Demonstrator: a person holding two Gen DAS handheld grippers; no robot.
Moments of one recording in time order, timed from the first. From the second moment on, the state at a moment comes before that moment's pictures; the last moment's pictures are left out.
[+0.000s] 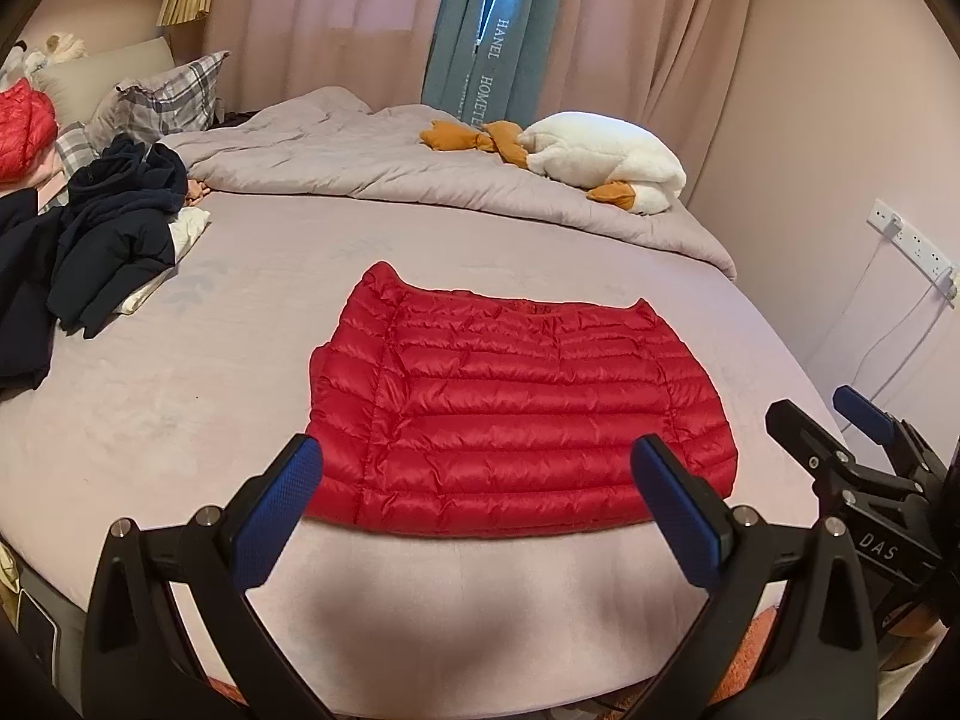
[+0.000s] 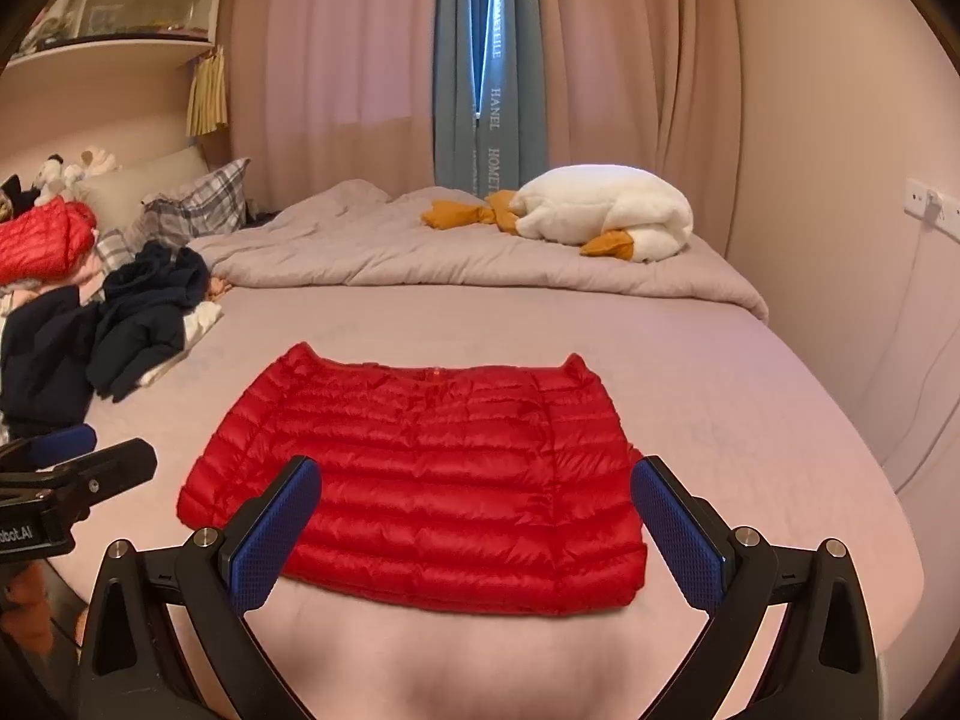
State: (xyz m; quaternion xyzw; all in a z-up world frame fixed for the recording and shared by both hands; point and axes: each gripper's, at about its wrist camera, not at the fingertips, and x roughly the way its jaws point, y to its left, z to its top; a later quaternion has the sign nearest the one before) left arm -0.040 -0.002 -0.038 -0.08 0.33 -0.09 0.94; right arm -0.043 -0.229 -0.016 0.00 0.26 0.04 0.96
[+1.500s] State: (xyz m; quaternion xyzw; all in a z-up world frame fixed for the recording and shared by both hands) left arm -0.042 0.026 -0.052 -0.10 0.34 -0.08 0.93; right arm -0.033 -0.211 -0.028 -0.03 0.30 0.04 0.95
